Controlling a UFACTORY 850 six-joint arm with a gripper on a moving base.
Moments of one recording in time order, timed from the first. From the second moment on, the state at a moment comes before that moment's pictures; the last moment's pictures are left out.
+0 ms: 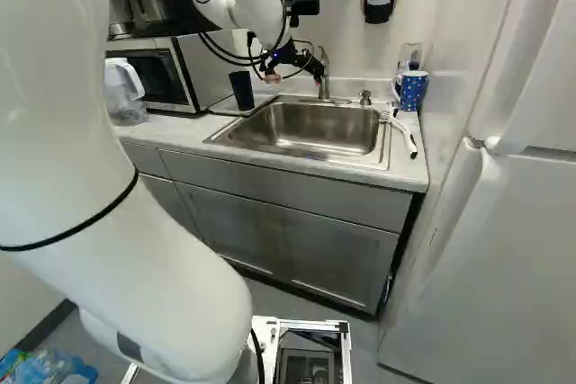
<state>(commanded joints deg) -10.4 1.5 -63.5 0.5 -17.3 3.6</state>
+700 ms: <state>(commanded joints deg) -10.4 1.5 -63.5 0.5 -17.3 3.6</state>
